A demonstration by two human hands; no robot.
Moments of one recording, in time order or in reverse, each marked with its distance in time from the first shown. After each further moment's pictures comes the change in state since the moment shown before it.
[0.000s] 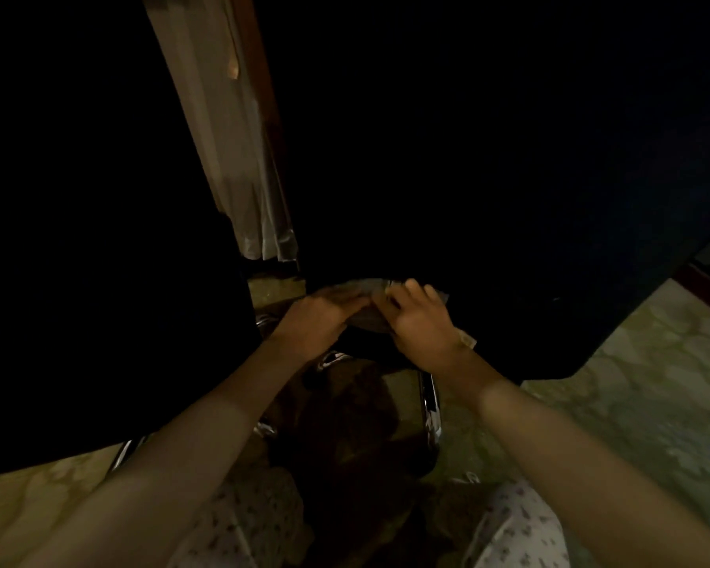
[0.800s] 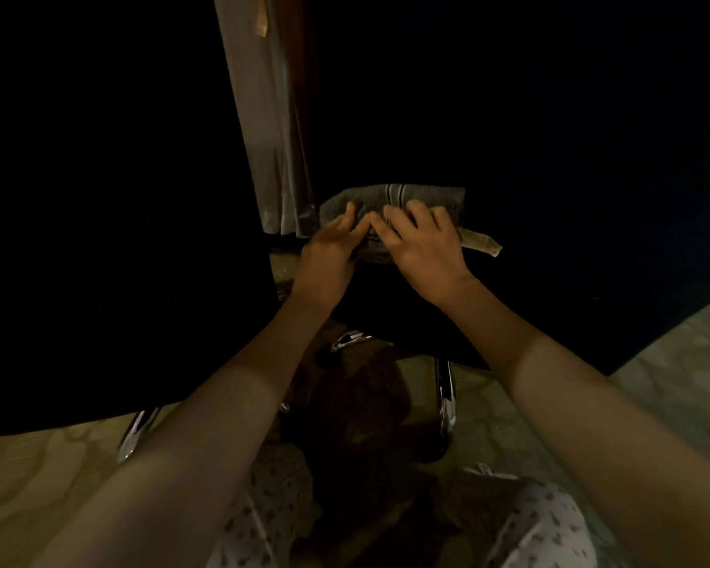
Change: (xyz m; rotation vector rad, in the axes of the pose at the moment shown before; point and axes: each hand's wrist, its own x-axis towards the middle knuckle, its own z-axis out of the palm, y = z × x) left_hand 0.015 -0.032 -0.007 -0.045 0.340 -0.276; right_hand 0.080 0.000 0.005 -0.335 0.375 -0.148
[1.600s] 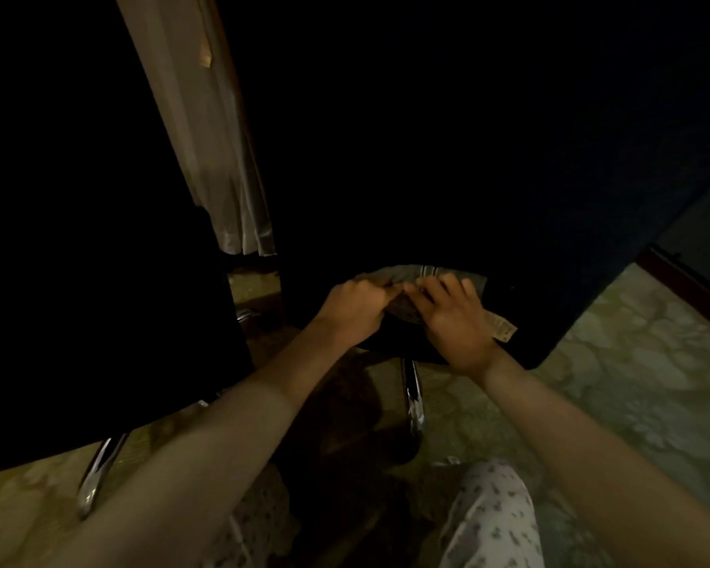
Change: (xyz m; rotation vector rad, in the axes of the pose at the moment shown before) left_hand -0.008 0.102 0.018 0.271 -0.425 0.211; right_hand -0.121 0.037 -0.047 0.267 -0.270 0.174
